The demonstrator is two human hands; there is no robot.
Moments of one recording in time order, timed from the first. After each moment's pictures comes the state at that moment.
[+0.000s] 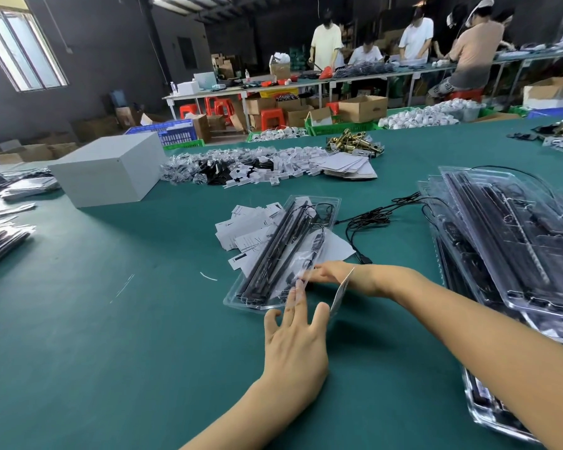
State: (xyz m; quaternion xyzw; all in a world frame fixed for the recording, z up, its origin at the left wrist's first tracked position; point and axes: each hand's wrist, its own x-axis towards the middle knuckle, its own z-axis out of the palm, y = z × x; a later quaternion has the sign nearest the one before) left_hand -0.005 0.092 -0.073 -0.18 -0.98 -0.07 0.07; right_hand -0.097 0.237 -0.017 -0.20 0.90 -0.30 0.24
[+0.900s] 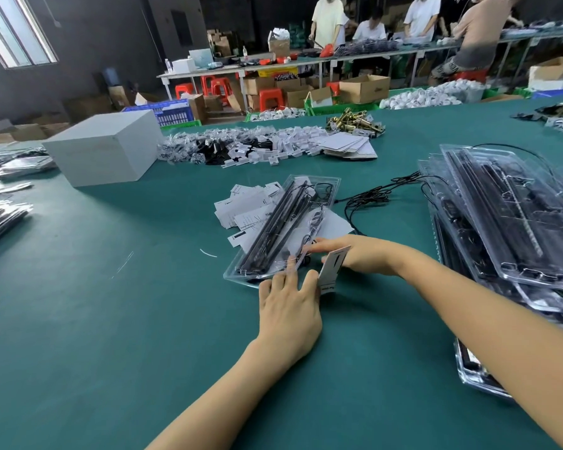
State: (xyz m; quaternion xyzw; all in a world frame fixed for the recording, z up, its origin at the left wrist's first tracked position) left_hand -0.018 0.086 -0.082 -0.15 -0.98 -0.08 0.14; right_hand -0.085 0.255 -0.023 -0.21 0.88 -0.38 0.21
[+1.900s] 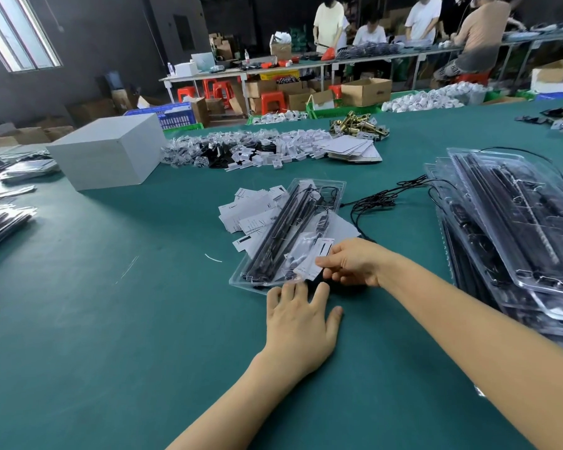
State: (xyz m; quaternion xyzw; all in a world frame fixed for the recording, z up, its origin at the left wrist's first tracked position) left_hand -0.010 0.085 -0.077 -0.16 -0.98 -0.04 0.11; right_hand -0.092 0.229 -0.028 0.09 0.77 -0.58 0.24
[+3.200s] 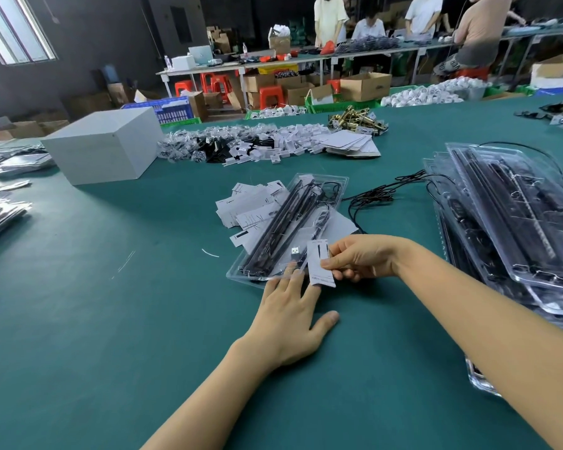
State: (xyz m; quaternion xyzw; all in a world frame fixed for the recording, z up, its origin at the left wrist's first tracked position) left_hand -0.020 0.061 -0.075 -0.27 -0.96 -0.04 0.05; right_hand -0.103 0.254 -0.032 -0.04 0.75 -0.56 0.36
